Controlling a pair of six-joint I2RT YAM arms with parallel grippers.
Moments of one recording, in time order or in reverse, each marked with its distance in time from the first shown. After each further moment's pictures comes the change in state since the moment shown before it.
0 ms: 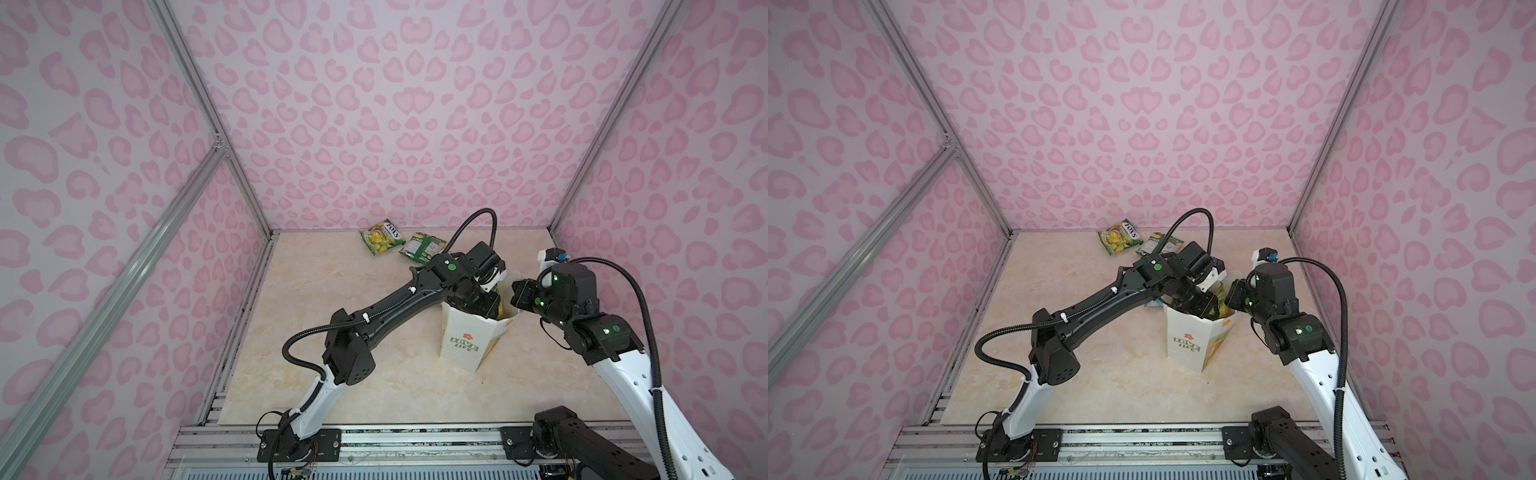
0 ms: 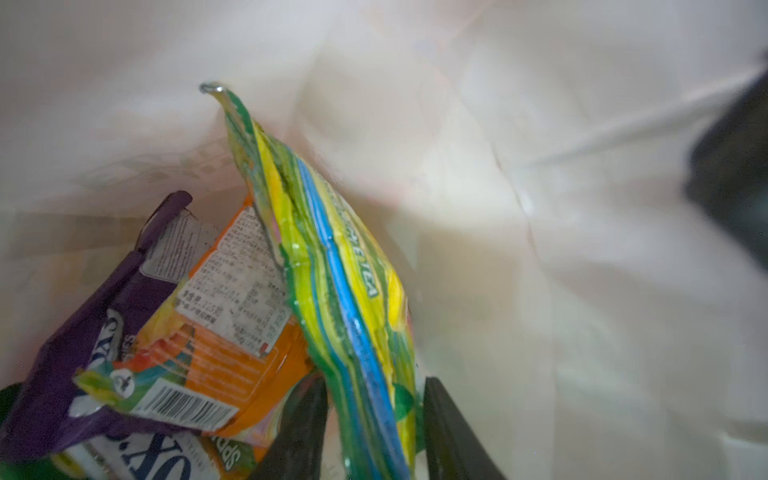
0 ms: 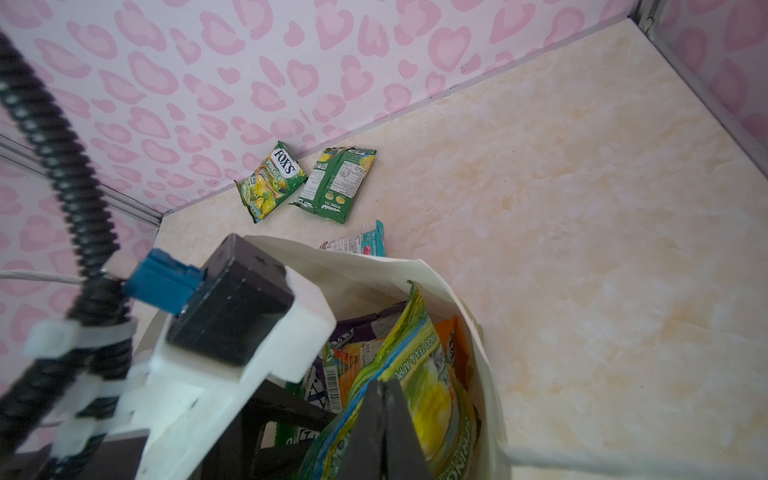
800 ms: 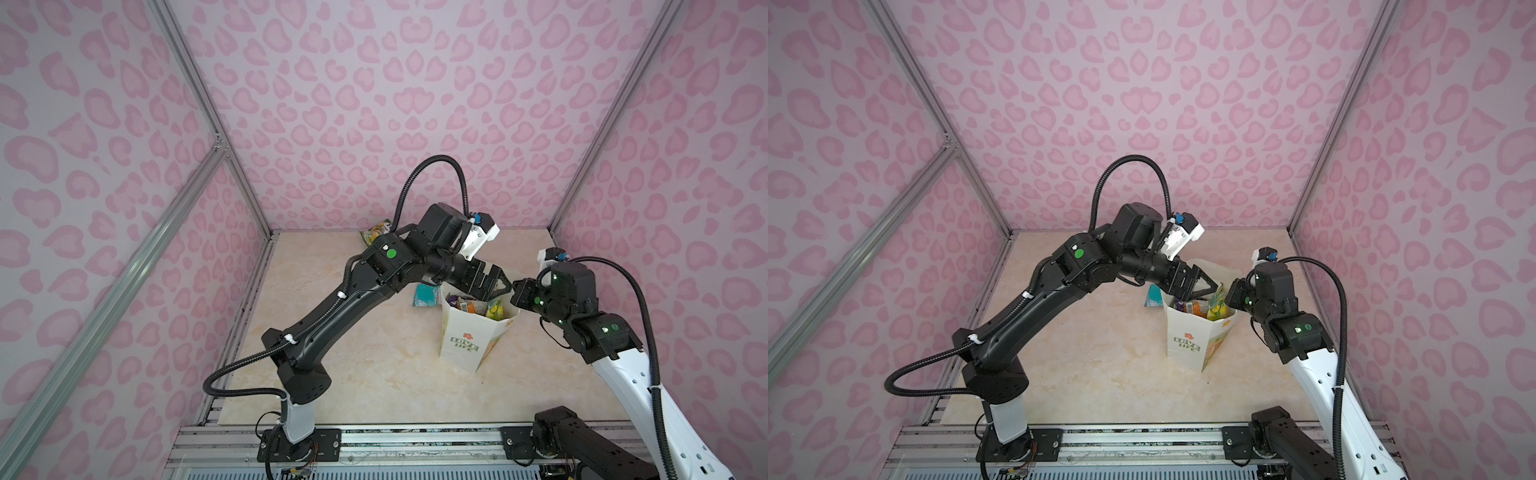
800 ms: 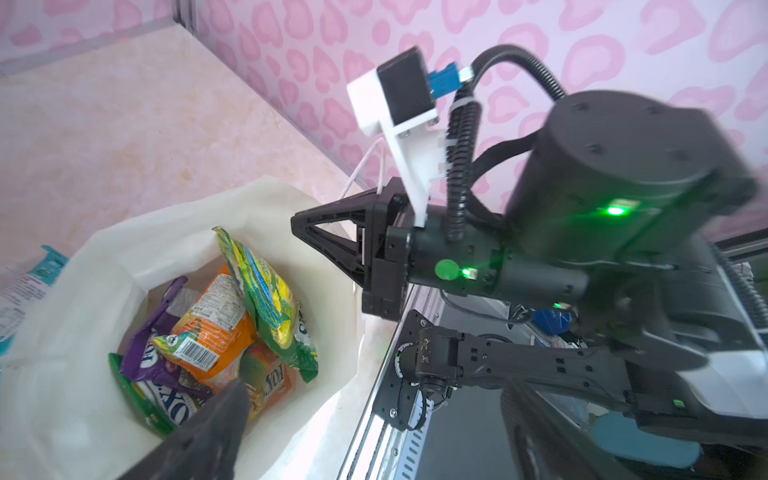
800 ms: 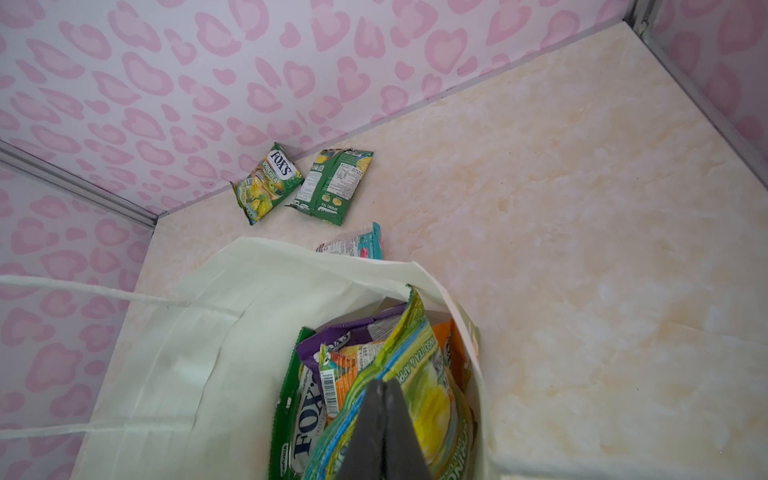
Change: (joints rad) left arm 0.045 -0.407 -0.068 0.084 0.106 -0.032; right arm -0.002 0.010 0.000 0.006 0.008 -0.005
